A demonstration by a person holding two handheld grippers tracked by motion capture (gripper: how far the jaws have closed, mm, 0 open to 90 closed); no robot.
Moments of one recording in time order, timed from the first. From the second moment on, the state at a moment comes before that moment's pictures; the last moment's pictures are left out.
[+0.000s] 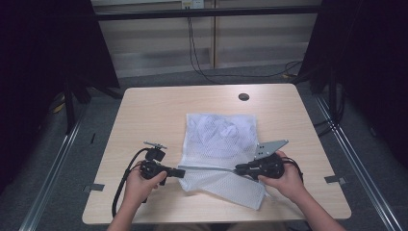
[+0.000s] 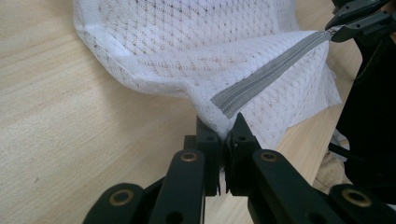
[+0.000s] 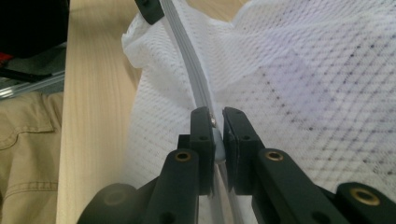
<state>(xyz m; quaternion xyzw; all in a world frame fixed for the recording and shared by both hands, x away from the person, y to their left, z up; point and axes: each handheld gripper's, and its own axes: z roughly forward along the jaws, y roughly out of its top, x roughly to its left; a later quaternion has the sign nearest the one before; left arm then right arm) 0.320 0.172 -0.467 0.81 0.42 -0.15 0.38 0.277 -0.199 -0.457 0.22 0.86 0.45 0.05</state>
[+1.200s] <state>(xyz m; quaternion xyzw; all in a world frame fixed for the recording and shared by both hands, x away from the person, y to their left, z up) 0.318 0.170 -0.462 0.81 0.41 -0.14 0.39 0.275 -0.218 -0.459 0.23 0.86 0.46 0.04</state>
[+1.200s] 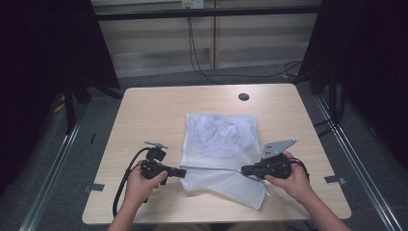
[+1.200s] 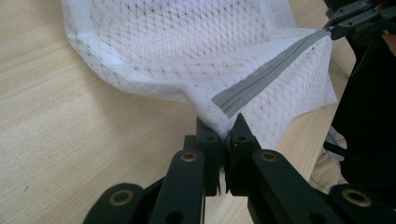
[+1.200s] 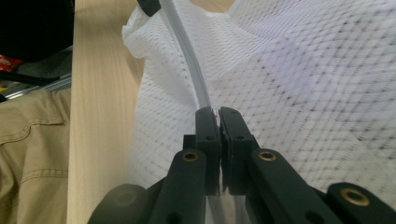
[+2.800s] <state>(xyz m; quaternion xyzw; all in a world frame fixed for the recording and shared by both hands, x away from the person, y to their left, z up) 0.312 0.171 -0.446 0.83 0.40 -0.11 0.38 0.258 -0.261 -0.459 0.24 0.85 0.46 0.06</state>
